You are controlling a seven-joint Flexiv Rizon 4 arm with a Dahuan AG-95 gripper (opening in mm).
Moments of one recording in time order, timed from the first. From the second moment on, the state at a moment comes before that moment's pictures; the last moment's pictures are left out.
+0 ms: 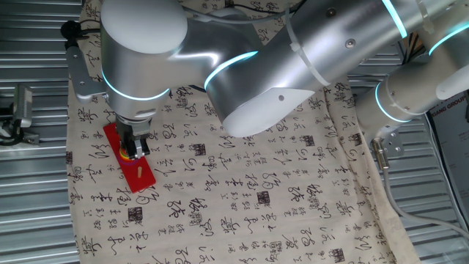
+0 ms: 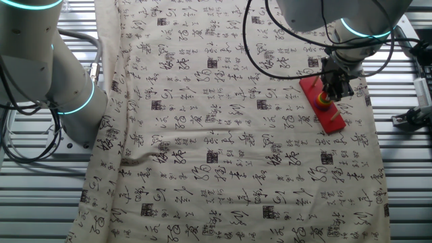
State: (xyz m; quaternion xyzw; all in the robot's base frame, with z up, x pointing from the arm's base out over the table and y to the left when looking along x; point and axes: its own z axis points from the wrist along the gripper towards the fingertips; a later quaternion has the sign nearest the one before) arm 0.661 0.047 0.066 -0.11 0.99 0.00 0.05
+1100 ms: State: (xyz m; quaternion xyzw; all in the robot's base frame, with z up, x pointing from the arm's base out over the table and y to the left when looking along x) arm 0.661 0.047 0.066 -0.11 0.99 0.00 0.05
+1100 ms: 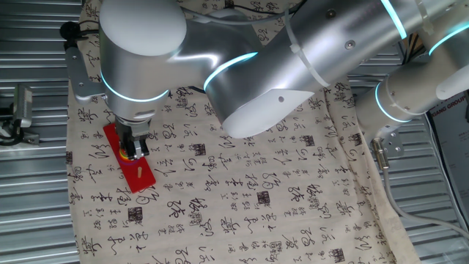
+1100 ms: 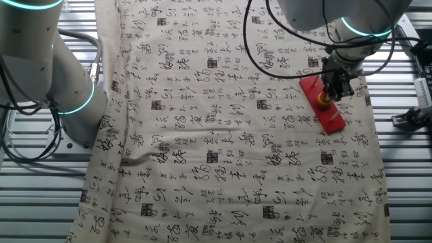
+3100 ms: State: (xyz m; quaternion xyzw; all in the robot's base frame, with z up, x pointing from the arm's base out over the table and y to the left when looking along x) arm 0.662 0.047 0.068 -0.10 0.99 0.00 0.05
